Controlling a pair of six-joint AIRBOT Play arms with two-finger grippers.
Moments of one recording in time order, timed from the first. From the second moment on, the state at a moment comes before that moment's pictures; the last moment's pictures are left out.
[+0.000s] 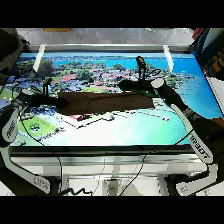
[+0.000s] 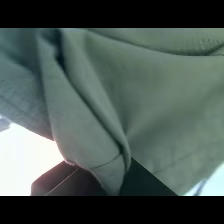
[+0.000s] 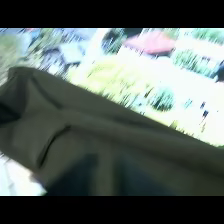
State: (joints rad) left arm 0.26 -1.82 1.37 0.74 -1.07 -0.73; right arm 0.28 -1.65 1.41 -0.58 0.60 0.93
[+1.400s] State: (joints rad) left arm 0.02 -1.32 1.37 0.64 -1.16 -1.01; right arm 0.65 -1.88 1.57 -0.72 0.53 1.25
